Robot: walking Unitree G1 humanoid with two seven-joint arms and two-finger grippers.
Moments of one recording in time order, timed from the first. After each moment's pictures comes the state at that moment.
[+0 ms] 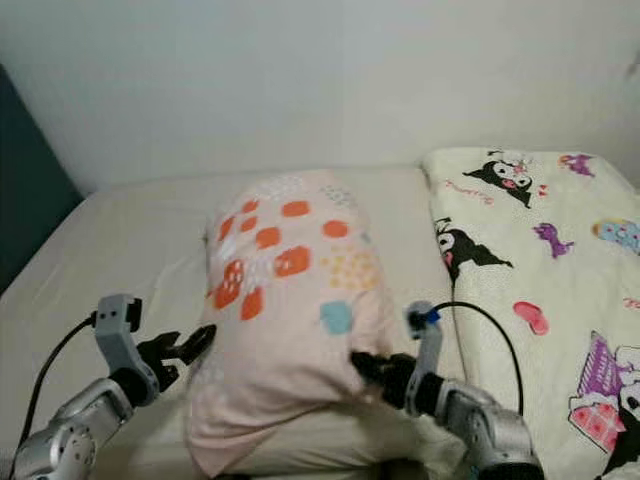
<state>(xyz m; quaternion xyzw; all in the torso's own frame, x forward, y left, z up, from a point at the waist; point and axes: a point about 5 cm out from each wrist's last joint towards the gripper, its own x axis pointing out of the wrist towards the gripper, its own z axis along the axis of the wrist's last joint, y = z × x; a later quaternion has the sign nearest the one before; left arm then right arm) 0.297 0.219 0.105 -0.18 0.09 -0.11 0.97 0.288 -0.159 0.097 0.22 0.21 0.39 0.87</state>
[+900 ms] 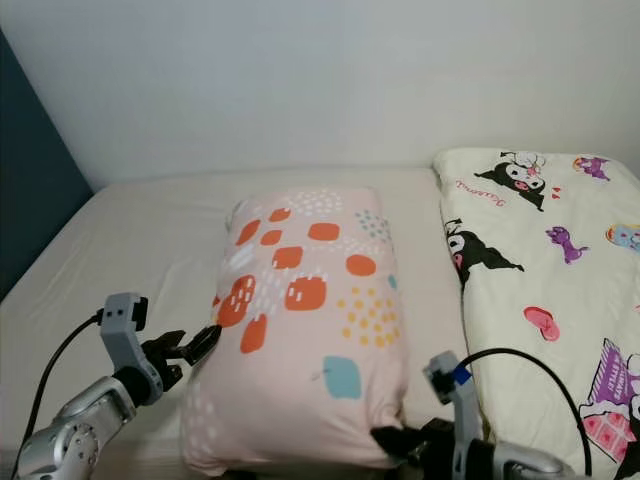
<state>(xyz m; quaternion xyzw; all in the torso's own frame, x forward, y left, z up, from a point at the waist) 0.297 0.214 0.104 -0.17 0.09 -0.13 0.97 0.224 -0.209 0.106 0.12 0.28 0.36 0.88</state>
